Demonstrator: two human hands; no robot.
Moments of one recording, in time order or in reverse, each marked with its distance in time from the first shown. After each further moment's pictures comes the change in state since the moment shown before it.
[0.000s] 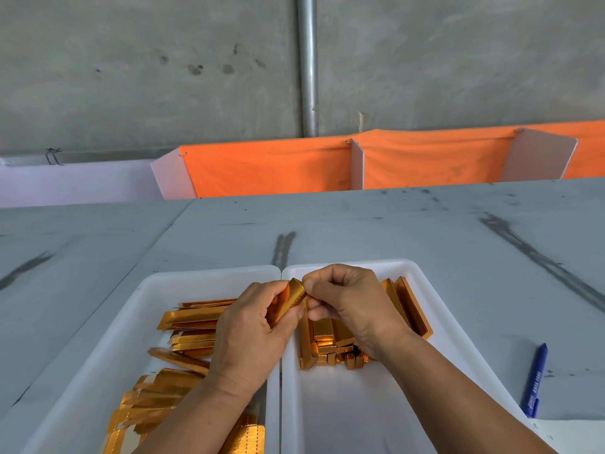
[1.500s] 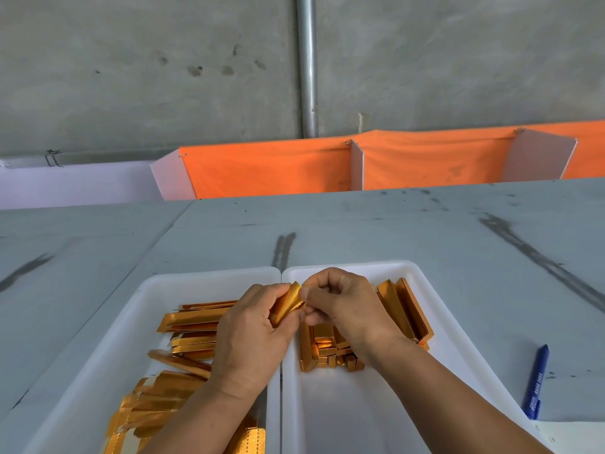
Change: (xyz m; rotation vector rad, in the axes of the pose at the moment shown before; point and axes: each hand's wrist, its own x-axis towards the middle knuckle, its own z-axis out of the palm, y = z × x) left_hand 0.002 0.002 0.002 0.043 0.000 -0.020; right_hand -0.002 0.002 0.007 -0.071 0.019 0.000
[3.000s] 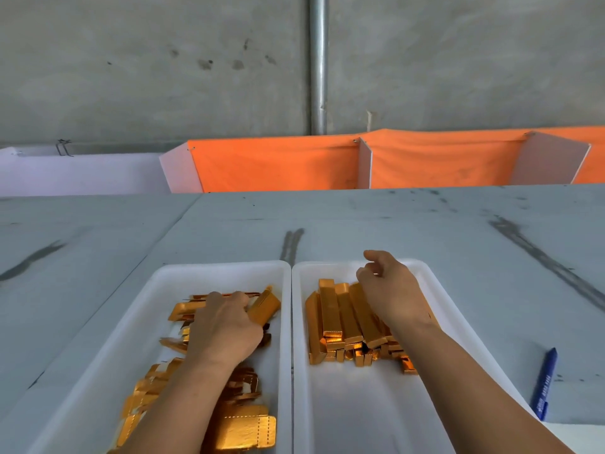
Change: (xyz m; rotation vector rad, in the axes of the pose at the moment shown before) left_hand 0.012 -0.041 -0.021 0.355 -0.432 -0.598; right_hand 0.024 0.010 -0.035 -0.526 0.400 0.027
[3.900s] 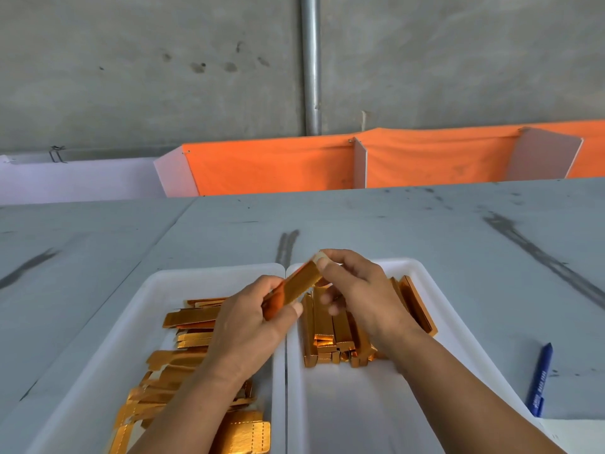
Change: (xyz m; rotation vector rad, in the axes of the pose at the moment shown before) left_hand -0.024 0.027 0.004 -0.446 0.146 0.431; right_hand -0.024 -0.021 0.007 0.446 -0.312 -0.080
